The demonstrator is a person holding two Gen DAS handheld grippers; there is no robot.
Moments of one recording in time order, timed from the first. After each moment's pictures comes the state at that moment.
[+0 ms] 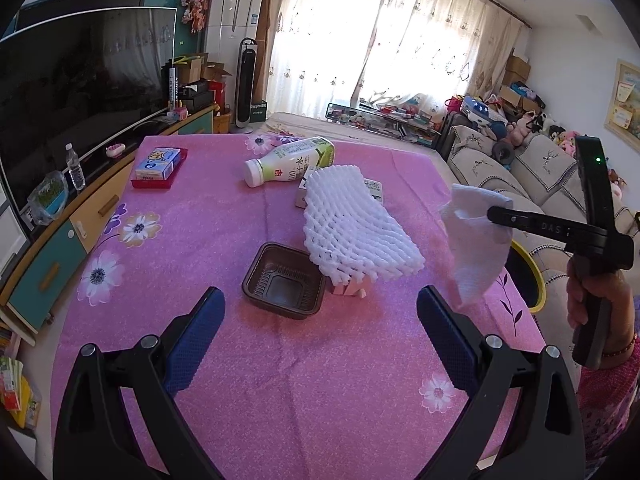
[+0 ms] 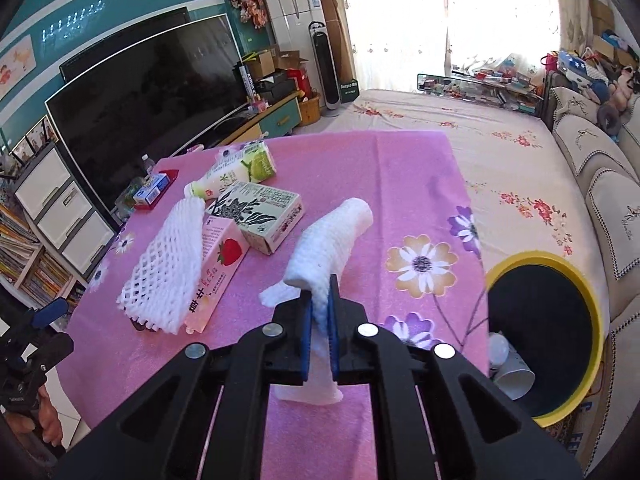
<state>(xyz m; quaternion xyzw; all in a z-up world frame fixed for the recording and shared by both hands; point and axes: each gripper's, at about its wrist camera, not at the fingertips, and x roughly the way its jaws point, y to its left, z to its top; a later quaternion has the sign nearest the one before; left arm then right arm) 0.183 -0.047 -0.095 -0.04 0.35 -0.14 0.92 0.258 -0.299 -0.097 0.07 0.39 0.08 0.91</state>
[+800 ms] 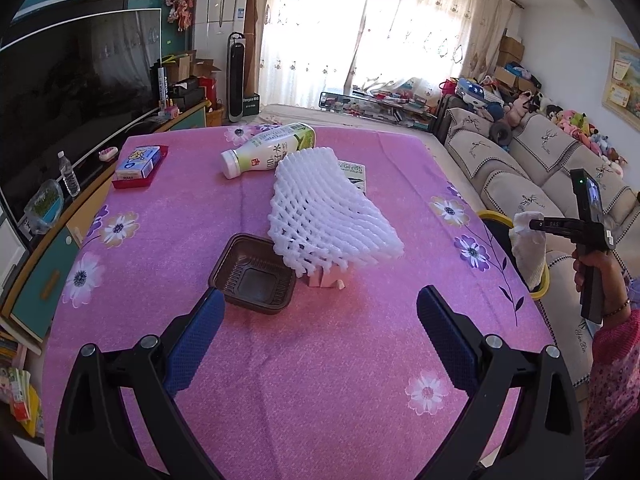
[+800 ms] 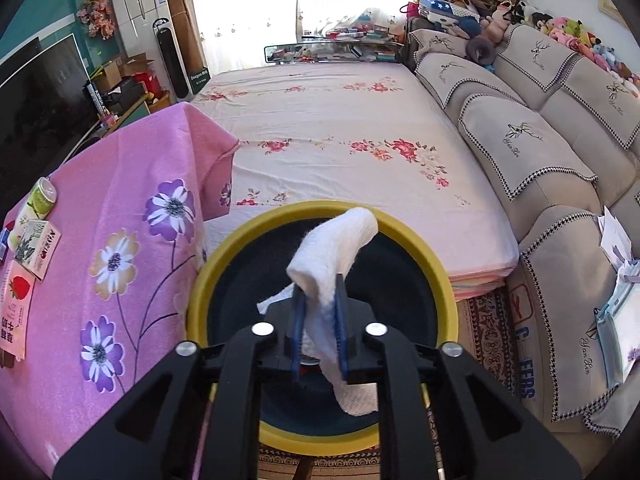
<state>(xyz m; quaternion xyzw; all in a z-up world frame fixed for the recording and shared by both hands) 0.188 -0.080 -0.108 -0.01 0.37 -0.15 0.92 0.264 -0.499 -0.168 0.11 0.45 -0.16 0.87</state>
